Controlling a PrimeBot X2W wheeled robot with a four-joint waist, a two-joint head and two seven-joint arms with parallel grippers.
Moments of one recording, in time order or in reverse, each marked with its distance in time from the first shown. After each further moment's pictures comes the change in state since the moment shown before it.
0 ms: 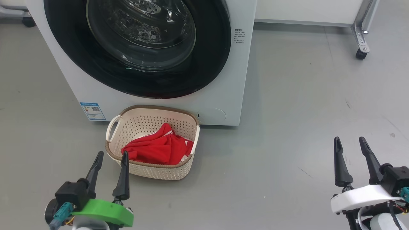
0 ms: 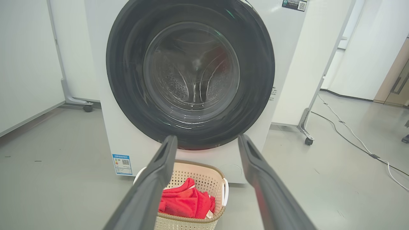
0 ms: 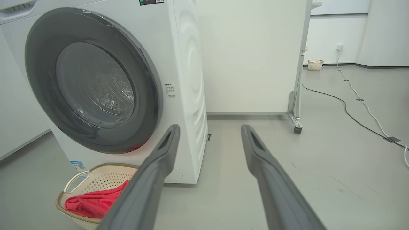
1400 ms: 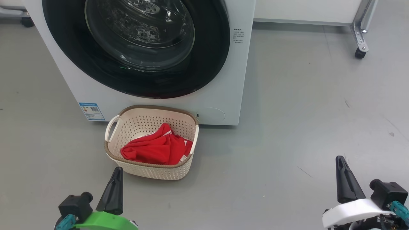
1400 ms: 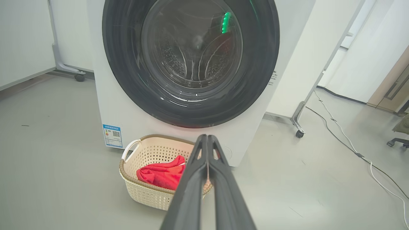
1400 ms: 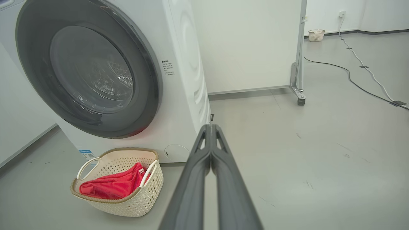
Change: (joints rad) left arm 0.053 -0.007 -0.033 0.029 -0.087 0.000 0.001; right arm 0.062 0.063 0.001 0.028 0.019 0.007 0.004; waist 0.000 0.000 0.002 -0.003
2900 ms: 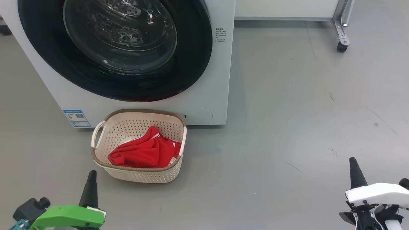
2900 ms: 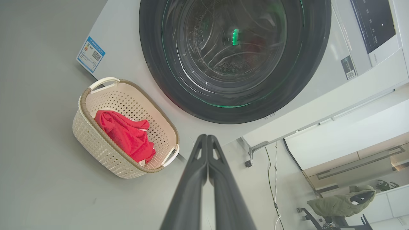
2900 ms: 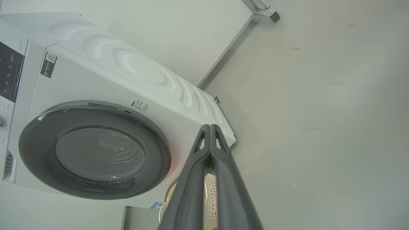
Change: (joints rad) left arm -0.005 0.014 0.116 -0.012 -0.673 0.000 0.181; right arm -0.073 0.067 -0.160 0.079 0.662 0.113 0.179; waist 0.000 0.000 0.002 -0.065
